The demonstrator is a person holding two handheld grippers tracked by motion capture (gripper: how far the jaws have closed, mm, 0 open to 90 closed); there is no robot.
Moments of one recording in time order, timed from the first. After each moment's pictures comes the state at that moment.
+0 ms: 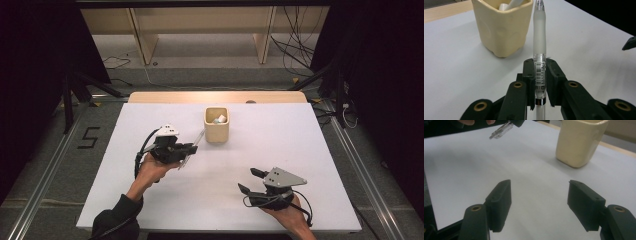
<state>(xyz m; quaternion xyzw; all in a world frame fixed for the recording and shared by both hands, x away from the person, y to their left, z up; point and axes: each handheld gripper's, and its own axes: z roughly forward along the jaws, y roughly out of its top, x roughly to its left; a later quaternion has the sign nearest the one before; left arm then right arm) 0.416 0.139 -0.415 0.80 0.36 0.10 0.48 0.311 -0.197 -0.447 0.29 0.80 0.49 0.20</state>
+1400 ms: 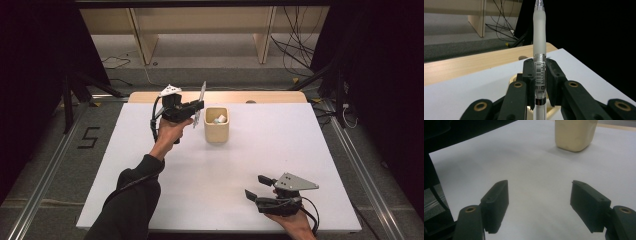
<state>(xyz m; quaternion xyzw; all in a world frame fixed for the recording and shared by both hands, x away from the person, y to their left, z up) 0.512 0.116 -0.374 0.69 0.42 0.14 0.58 0.301 -0.218 -0.463 0.34 0.78 0.51 0.15</state>
